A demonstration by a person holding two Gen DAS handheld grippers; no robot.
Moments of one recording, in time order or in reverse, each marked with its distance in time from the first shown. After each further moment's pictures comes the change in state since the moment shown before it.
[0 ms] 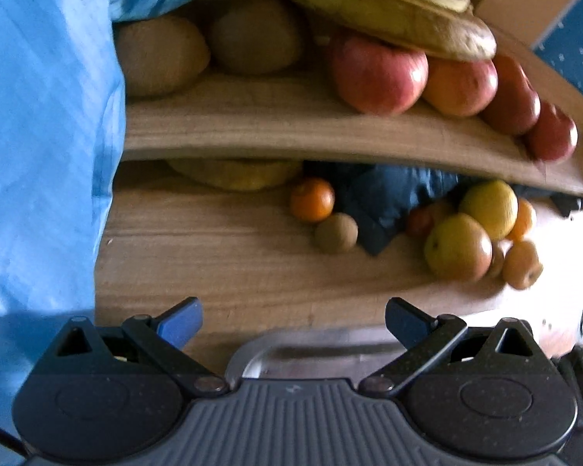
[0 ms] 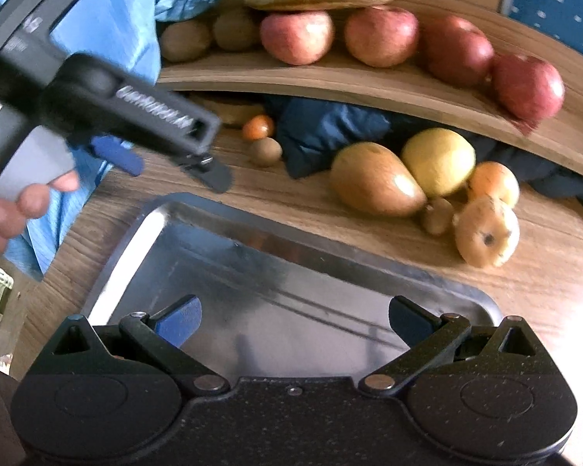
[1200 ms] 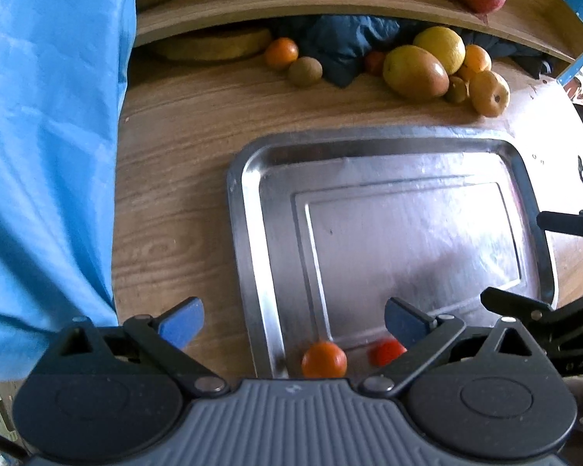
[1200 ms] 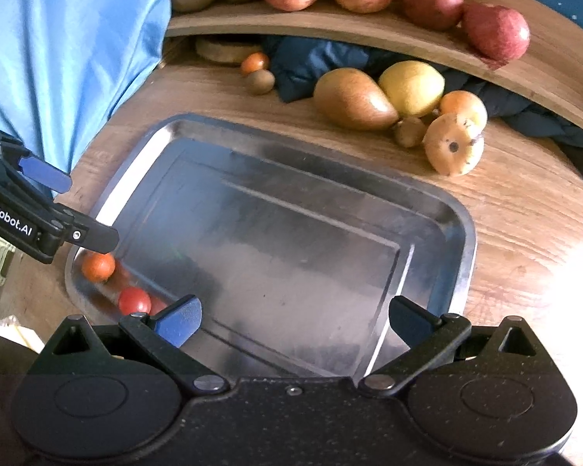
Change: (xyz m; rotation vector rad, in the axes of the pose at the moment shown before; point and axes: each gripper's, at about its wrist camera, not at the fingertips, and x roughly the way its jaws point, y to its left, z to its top) left arm -0.040 -0.005 -0.102 0.194 0.142 0.062; right arm -0.035 -0.019 -0.047 -0.007 0.113 -0.012
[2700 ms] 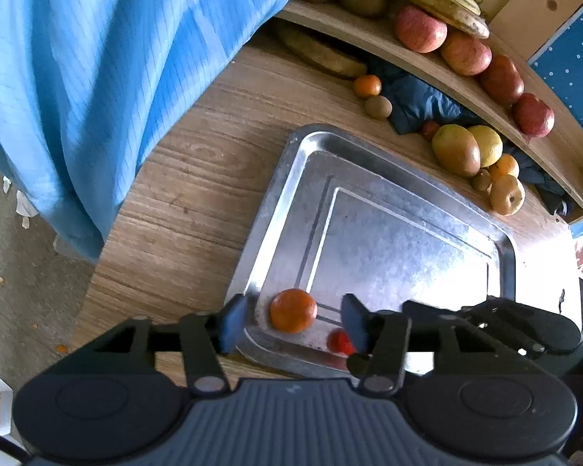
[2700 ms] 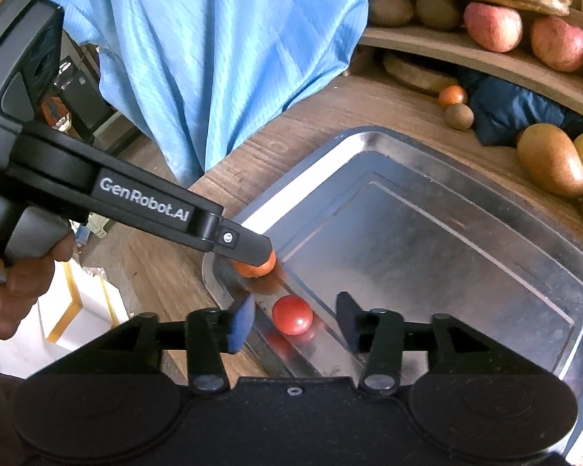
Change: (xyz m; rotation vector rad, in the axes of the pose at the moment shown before) left arm -0.016 0.006 -0.087 -0.491 -0.224 -0.065; right arm 0.015 0.060 -0.009 -0.279 -0.098 0.386
